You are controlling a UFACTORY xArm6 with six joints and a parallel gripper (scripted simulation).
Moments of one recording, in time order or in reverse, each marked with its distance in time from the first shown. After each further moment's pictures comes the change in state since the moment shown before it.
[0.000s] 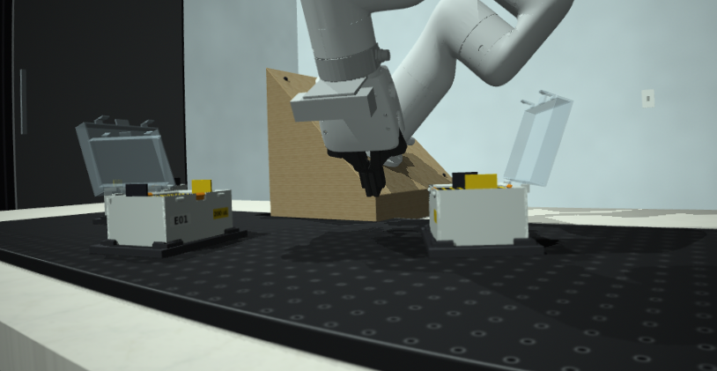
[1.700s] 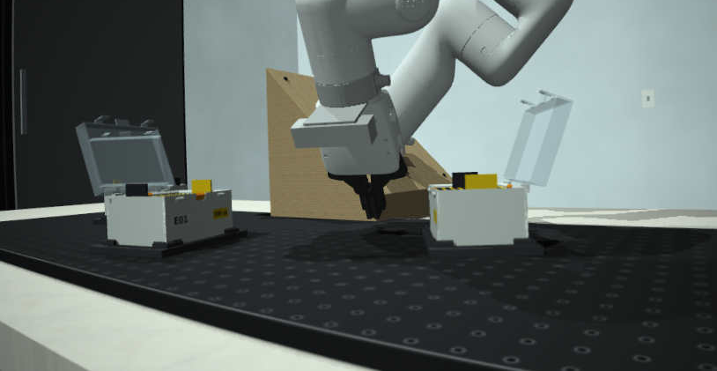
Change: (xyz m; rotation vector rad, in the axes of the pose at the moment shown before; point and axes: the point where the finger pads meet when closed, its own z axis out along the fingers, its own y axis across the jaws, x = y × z) arm 0.016 0.000 0.025 0.001 0.000 -0.001
